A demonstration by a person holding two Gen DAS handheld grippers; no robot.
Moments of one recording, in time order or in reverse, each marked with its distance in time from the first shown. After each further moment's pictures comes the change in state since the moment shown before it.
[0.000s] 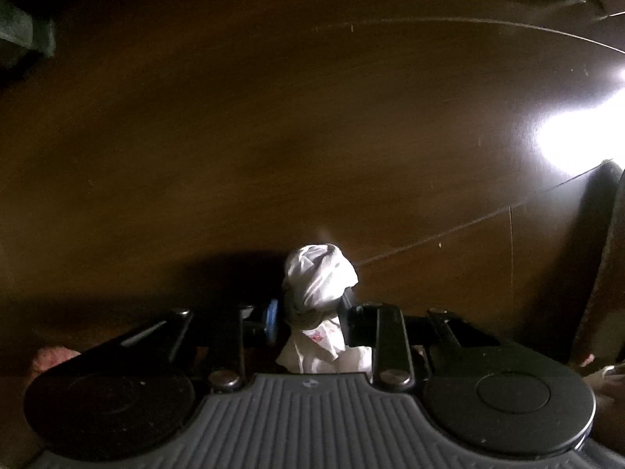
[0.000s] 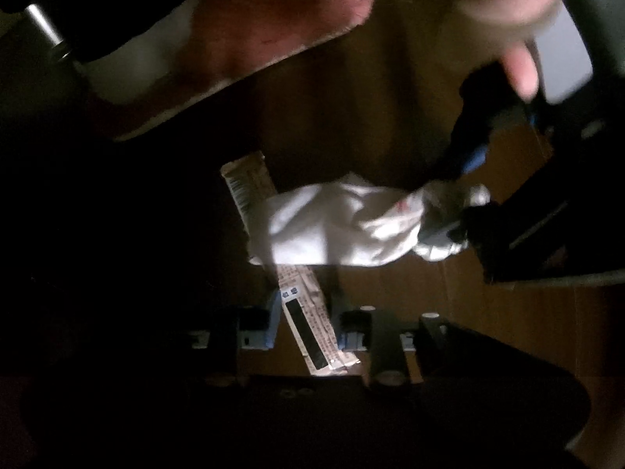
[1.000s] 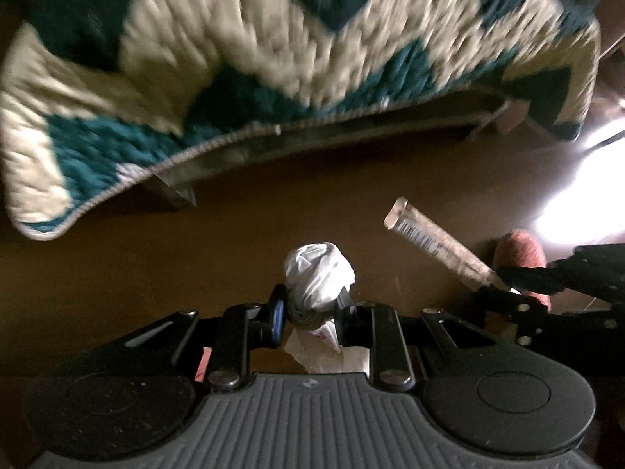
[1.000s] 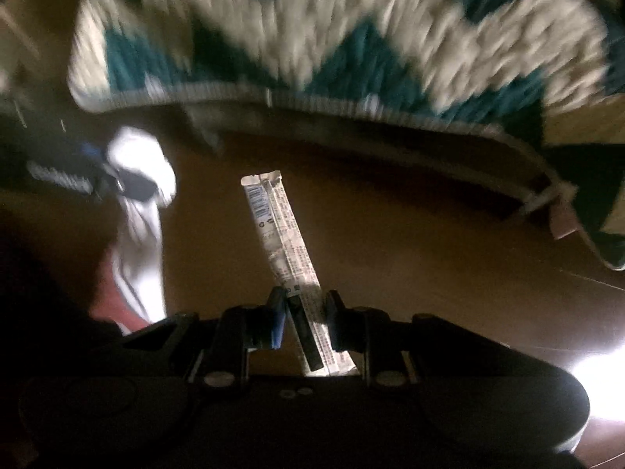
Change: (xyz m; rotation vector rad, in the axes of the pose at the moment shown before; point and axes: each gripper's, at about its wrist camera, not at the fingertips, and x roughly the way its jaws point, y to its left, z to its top) left arm -0.306 -0.037 -0.078 -0.016 -0.392 0.059; right arm -0.294 -0.097 -0.063 1.136 -0.206 -0.162
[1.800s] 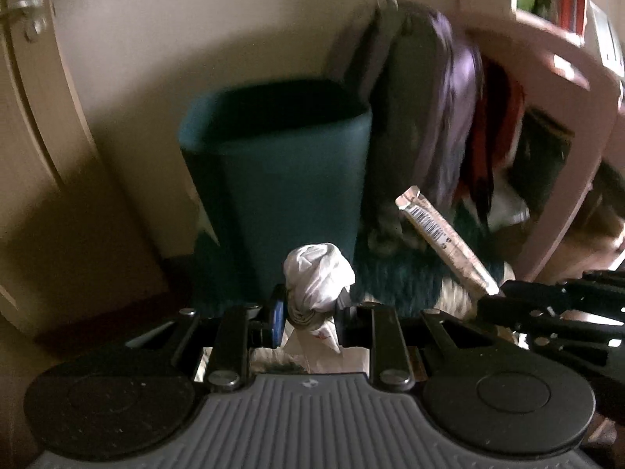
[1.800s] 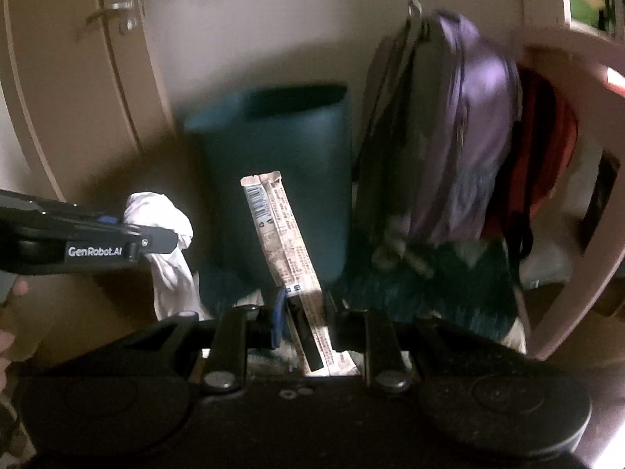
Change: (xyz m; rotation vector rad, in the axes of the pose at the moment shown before) left arm -0.314 -0.045 0.055 -0.036 -0.621 0.154; right arm -0.283 0.004 0.102 0.007 -0.585 0.003
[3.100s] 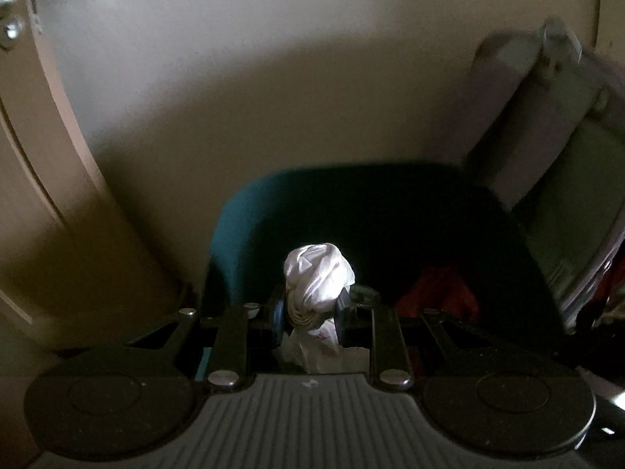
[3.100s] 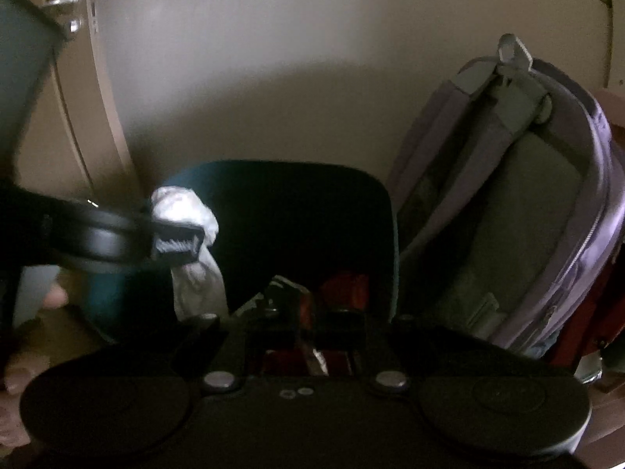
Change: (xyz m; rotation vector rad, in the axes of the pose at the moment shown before) left arm 0.188 0.072 0.162 -0.104 0.091 0.146; right arm 0.178 0.016 0.168 -0.077 0.043 -0.050
